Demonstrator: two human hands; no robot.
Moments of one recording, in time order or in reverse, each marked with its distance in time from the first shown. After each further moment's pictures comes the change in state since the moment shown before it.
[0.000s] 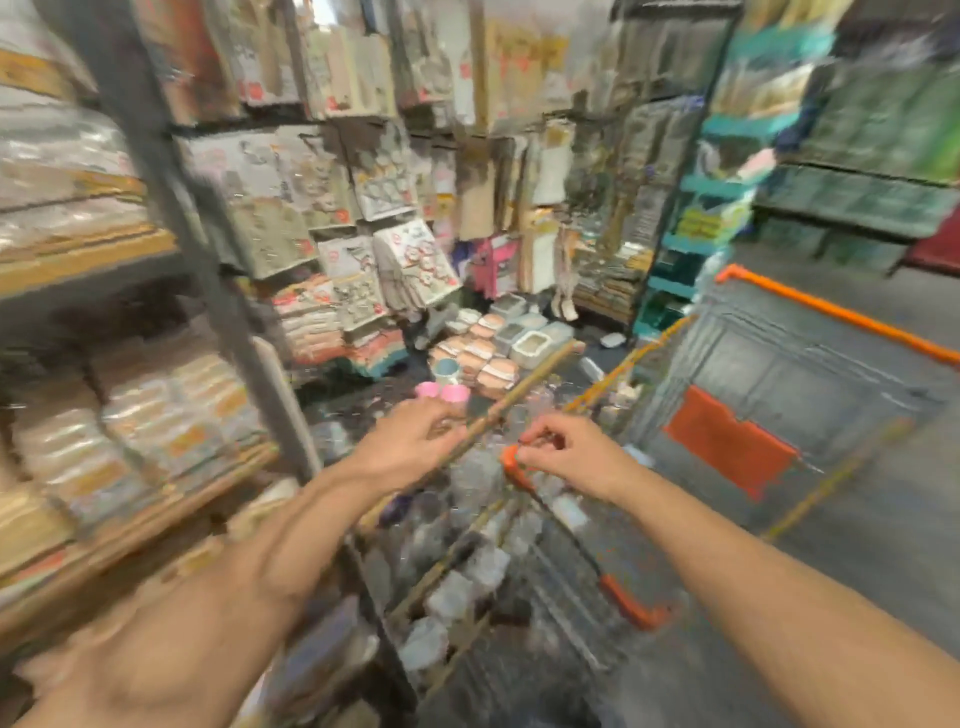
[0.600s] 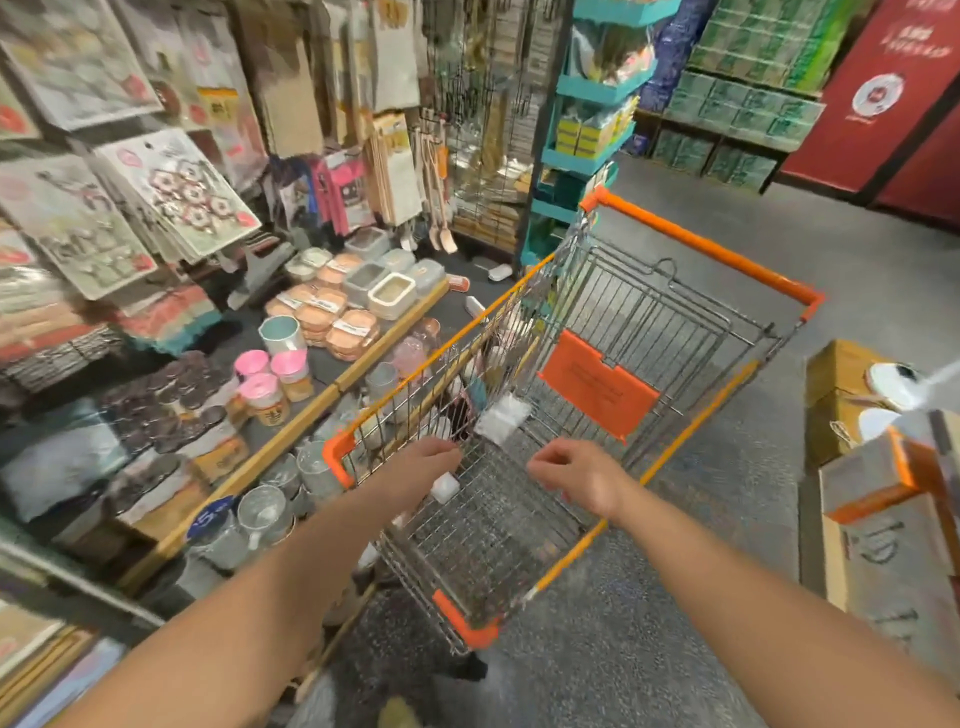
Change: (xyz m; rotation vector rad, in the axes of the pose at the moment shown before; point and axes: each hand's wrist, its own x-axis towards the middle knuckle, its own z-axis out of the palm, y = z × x) left_hand 0.167 0.082 0.231 -0.473 -0.372 -0.408; right_hand -0.024 0.223 -0.155 0.045 0.046 0.427
